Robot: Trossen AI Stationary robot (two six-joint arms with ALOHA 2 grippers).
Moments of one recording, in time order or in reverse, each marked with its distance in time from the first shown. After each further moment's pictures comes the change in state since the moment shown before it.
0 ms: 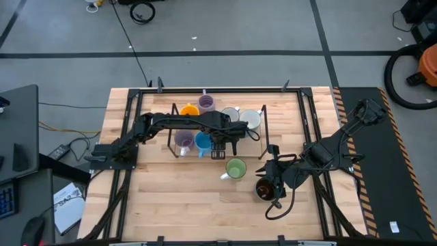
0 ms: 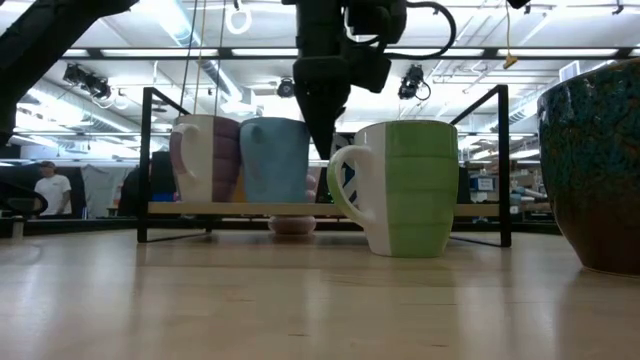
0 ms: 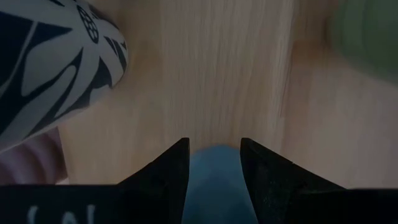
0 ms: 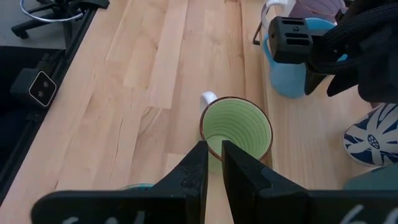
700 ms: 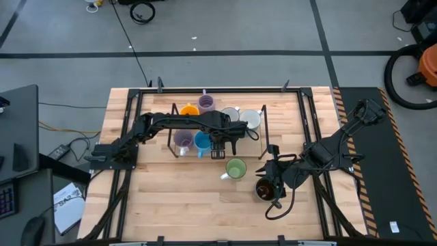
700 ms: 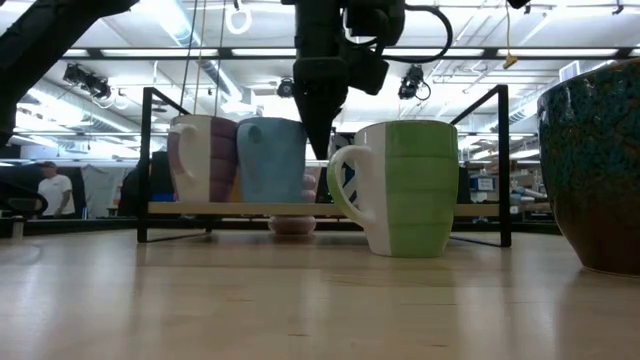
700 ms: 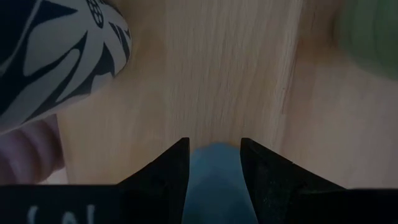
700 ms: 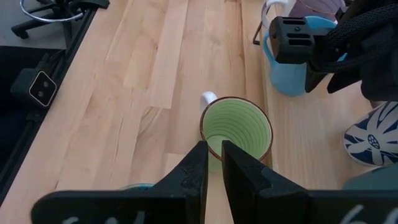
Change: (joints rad) left arm 0.002 0.000 0.000 -0.019 0.000 -0.040; right arm 0.000 0.000 0.000 0.000 0.000 0.000
